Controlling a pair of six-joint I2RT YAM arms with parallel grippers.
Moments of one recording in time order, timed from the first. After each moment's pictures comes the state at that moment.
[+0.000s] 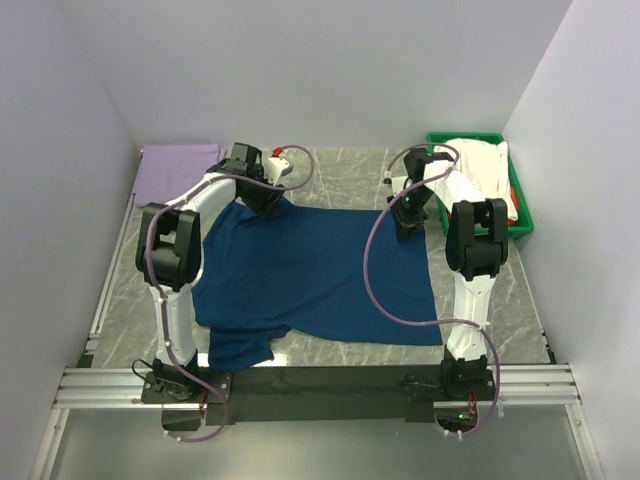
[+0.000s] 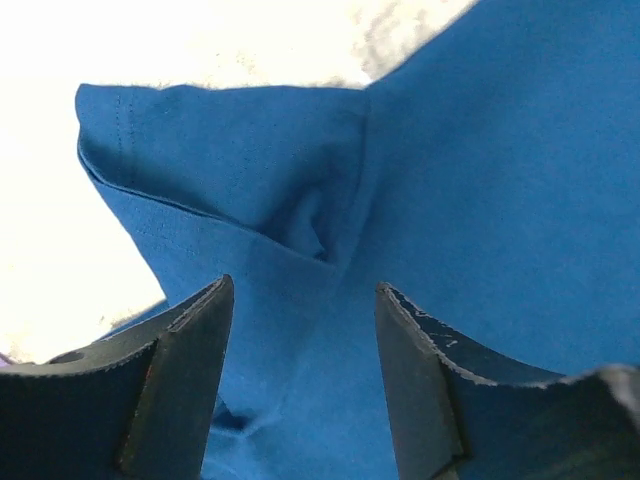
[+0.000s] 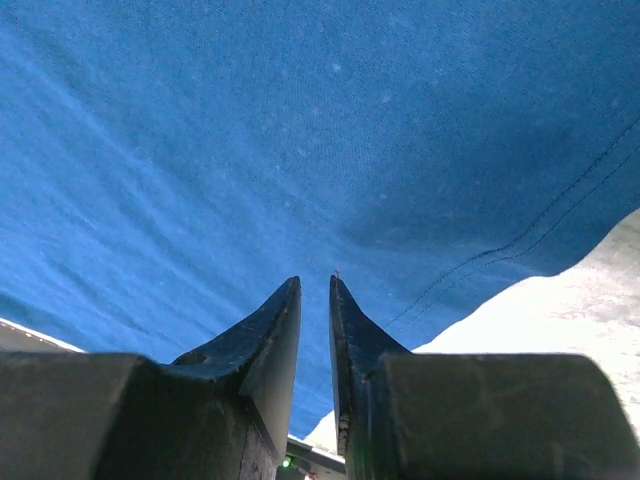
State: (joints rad) left arm -0.25 2.07 1.62 -0.49 0.27 0.45; right arm 0.12 2.17 1.79 -1.16 -0.25 -0.23
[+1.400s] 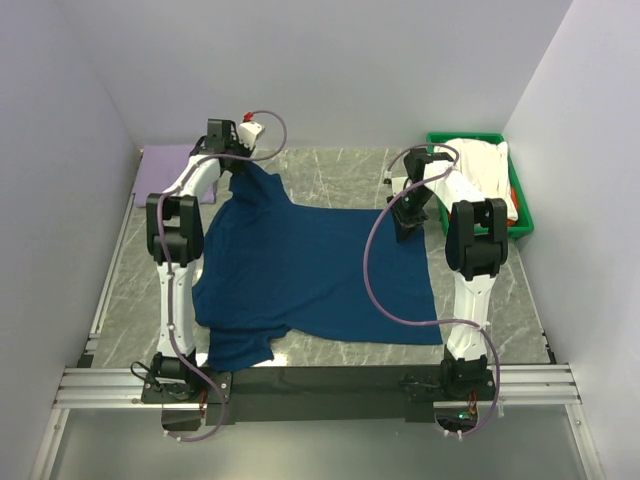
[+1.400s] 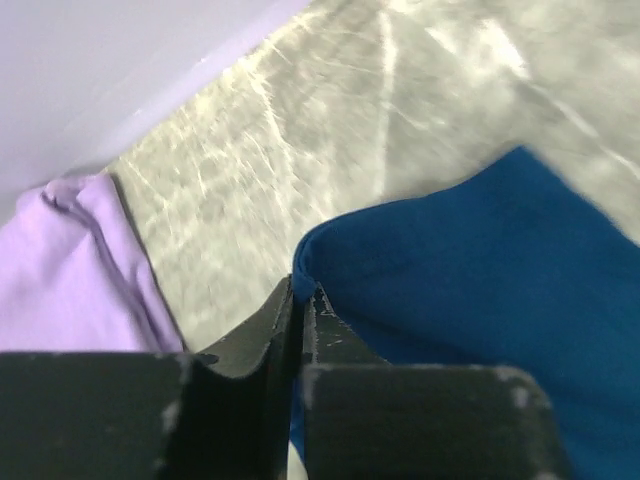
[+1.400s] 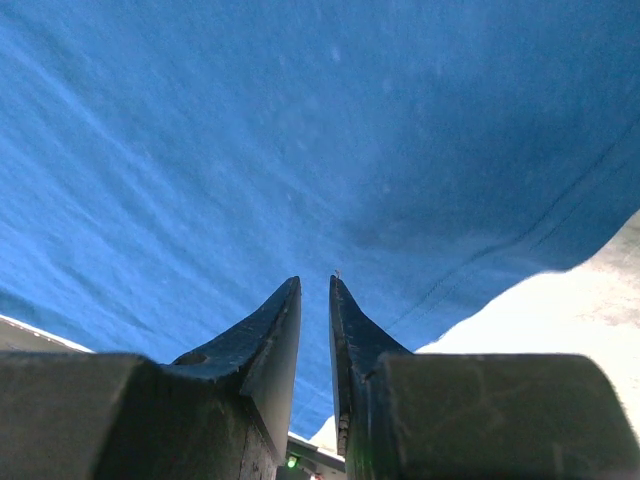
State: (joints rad) left arm -0.10 2.40 2.07 -0.36 0.21 0.46; right arm 0.12 2.17 1.79 -1.16 -0.26 -0.22
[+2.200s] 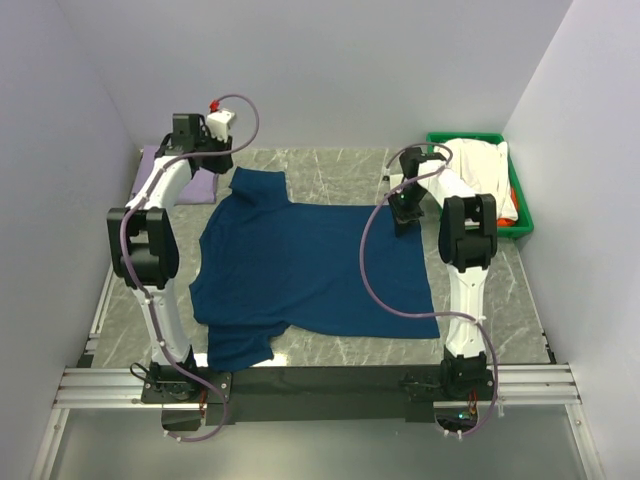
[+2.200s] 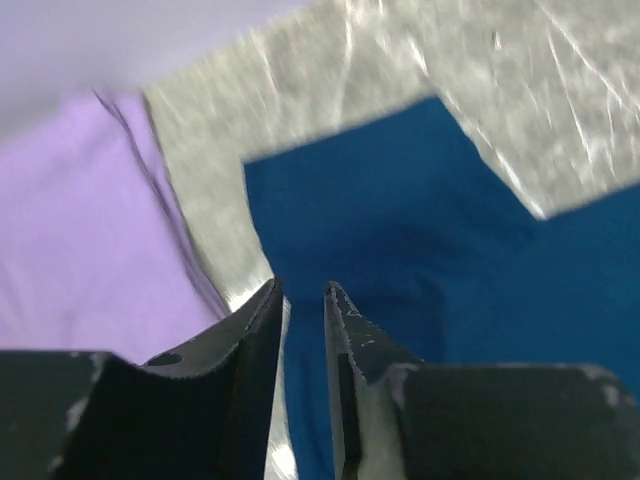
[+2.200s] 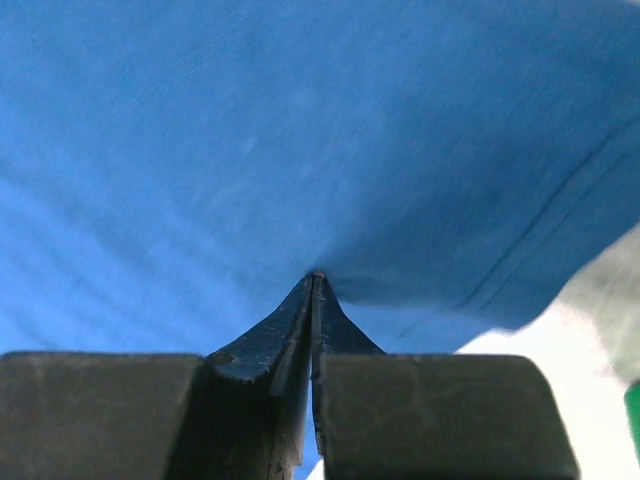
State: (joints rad) left arm -0.02 2.07 1.80 -0.36 0.34 0.29; right arm 0.12 2.28 1.88 -1.10 -0.21 -0.18
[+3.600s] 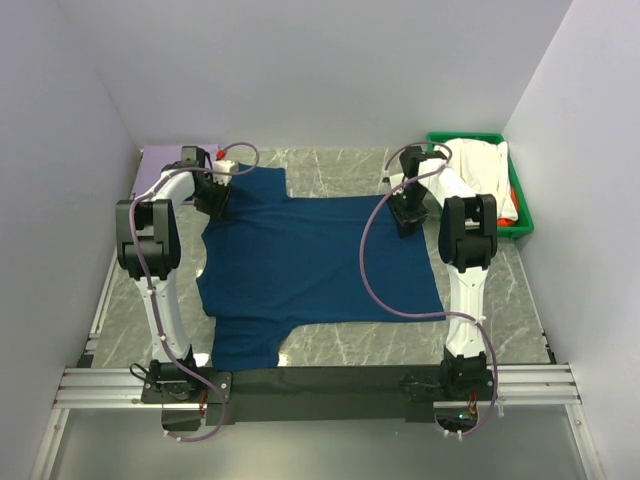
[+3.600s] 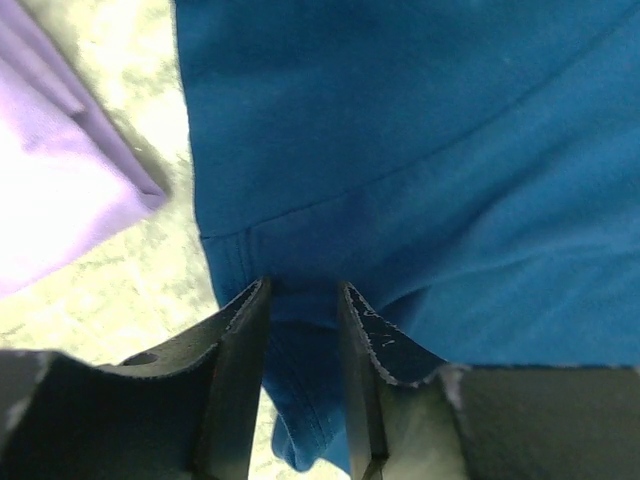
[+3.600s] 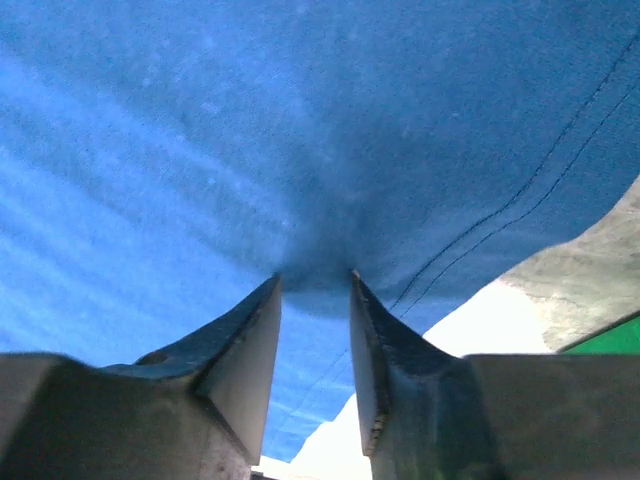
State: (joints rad) left arm 0.02 2.16 1.65 -0.63 0.25 0.38; right arm 0.12 2.30 1.92 -1.13 -0.10 -0.27
